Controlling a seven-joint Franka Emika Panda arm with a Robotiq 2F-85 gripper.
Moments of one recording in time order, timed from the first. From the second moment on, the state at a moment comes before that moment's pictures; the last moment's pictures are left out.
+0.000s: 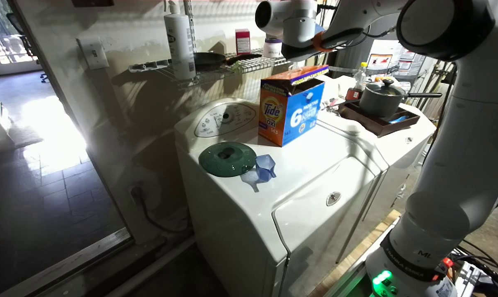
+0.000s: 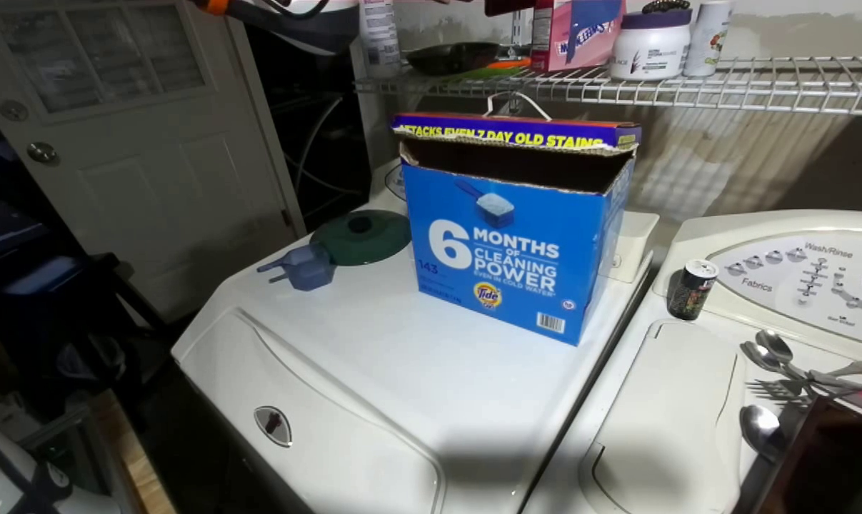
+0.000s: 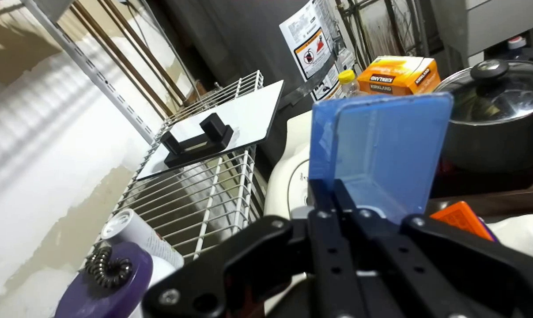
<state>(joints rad) -0.06 0.19 -0.06 -1.62 -1.43 1.98 -0.87</state>
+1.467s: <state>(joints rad) -0.01 0.53 -0.05 -1.22 -1.49 2.03 -0.88</state>
